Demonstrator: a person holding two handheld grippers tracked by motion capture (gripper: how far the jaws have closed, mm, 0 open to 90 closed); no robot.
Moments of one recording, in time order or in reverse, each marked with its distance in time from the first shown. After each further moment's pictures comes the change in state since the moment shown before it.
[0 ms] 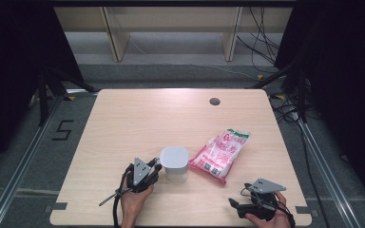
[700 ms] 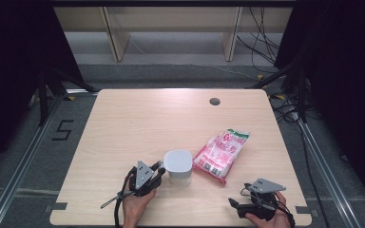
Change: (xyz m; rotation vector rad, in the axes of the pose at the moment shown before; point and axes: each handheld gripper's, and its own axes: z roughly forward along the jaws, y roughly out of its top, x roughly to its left) left arm -0.012 0.001 -0.003 -0.007 -0.048 -0.007; right arm 0.000 0.000 0.000 0.011 0.016 0.009
